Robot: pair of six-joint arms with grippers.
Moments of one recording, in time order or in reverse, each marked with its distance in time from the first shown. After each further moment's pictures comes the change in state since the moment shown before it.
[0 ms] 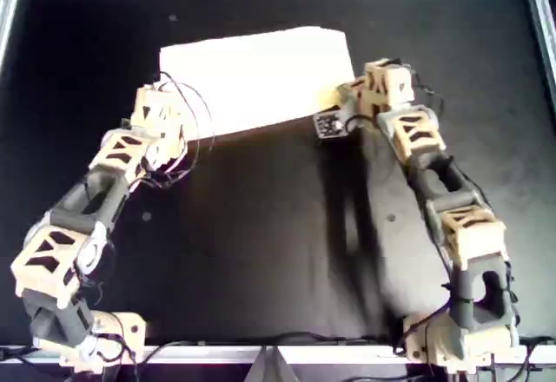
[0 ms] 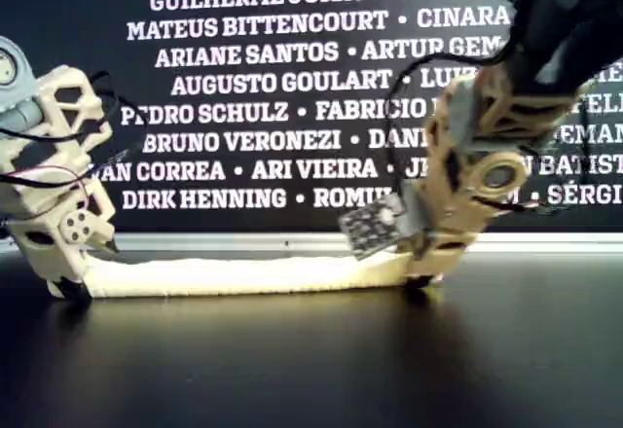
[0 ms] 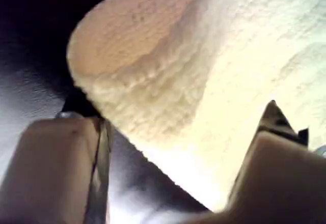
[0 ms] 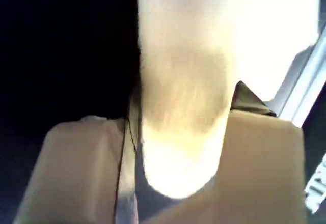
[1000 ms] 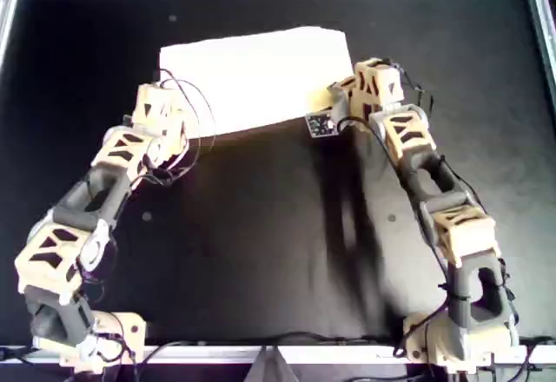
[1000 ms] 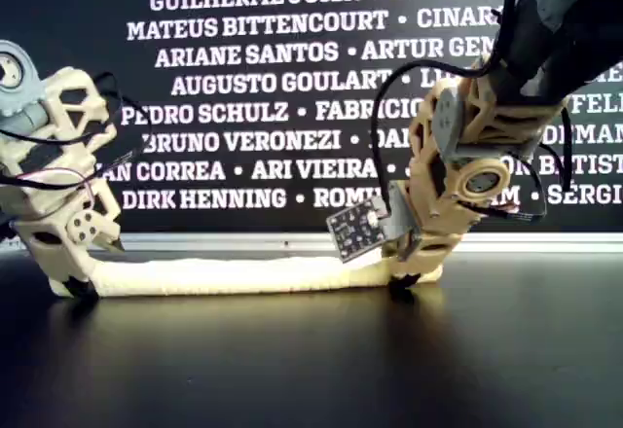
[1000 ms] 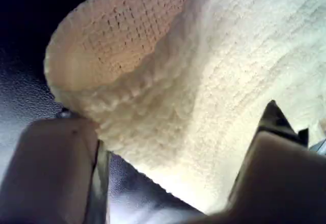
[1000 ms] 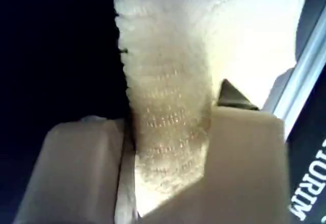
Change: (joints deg) left arm 0.5 -2.7 -2.3 -0.2 0.0 0.0; right arm 0.7 -3.1 -4.4 0.0 0.0 0.4
